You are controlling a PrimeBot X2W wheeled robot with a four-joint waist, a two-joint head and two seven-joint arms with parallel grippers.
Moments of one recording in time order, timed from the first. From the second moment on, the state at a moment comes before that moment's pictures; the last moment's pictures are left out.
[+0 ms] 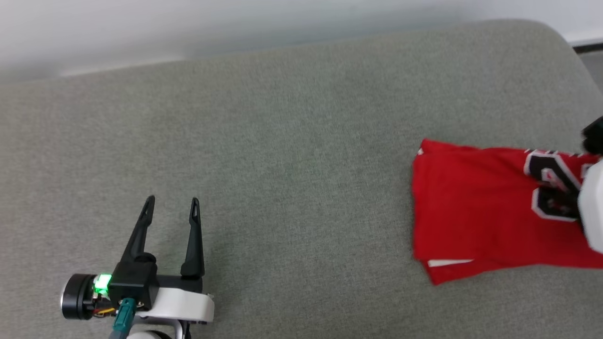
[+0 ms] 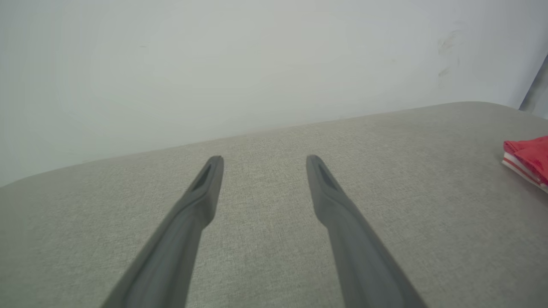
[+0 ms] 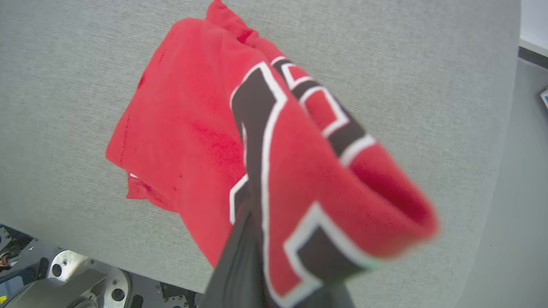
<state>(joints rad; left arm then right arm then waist) 0.00 0.08 -0.05 -0.05 0.00 0.04 -0.26 -0.55 -0.89 0.53 0.06 0.96 0.13 0.74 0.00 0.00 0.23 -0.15</state>
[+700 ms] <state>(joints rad) -0.16 0.16 -0.06 -0.15 0.01 0.03 -0.26 -0.79 -0.90 0.26 0.55 0.70 0.13 0.58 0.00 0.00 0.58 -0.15</state>
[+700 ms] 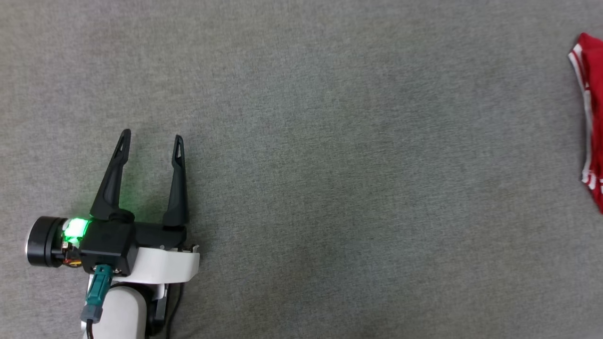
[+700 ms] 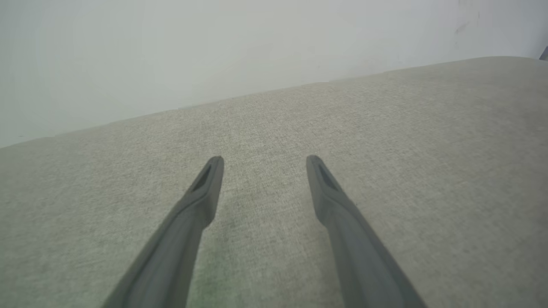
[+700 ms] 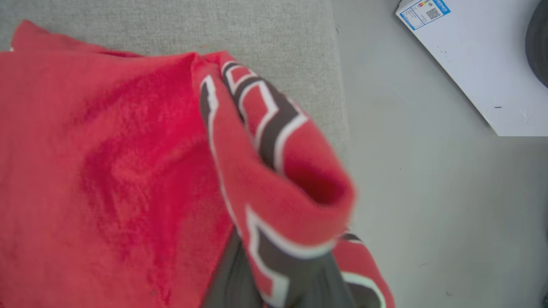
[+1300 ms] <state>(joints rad) -0.09 0.13 -0.07 -0.10 -0.01 0.06 -0.26 -0.80 -0.76 0.06 0.56 0.31 0.13 0.13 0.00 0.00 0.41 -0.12</state>
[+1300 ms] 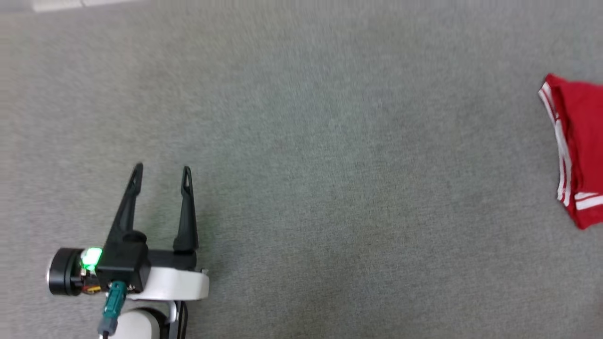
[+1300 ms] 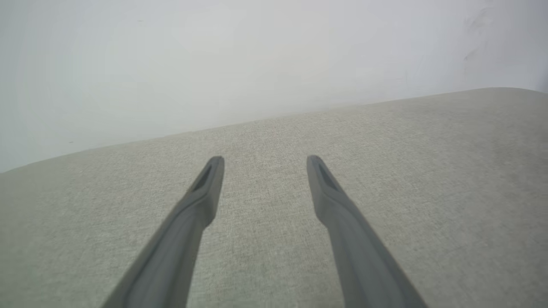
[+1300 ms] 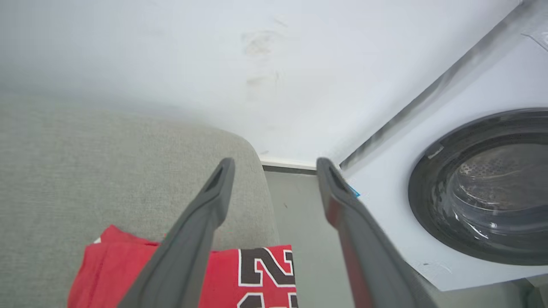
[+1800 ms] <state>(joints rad) 0.05 0.09 -0.06 -0.06 -0.03 0.07 -0.26 -0.45 -0.35 -0.02 0.21 0.16 0.13 -0.25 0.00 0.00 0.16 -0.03</state>
